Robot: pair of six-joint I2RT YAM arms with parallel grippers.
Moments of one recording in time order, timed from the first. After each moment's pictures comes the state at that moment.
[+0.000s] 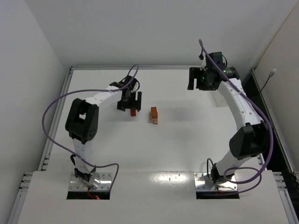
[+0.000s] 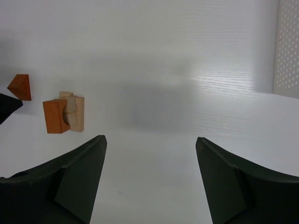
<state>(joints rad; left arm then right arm) -0.40 1.93 1.46 -0.67 -0.05 -0.36 0.16 1.64 1.61 -0.84 -0.04 0.15</state>
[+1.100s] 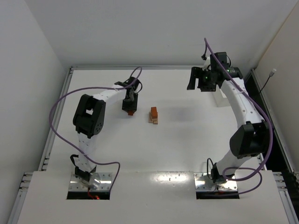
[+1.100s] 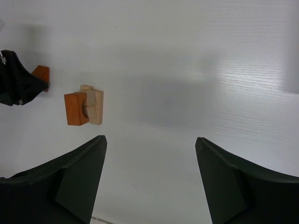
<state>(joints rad) -0.41 2.10 1.58 -0.71 -0.12 -0.35 0.09 1.65 1.60 -0.84 -0.20 0.17</state>
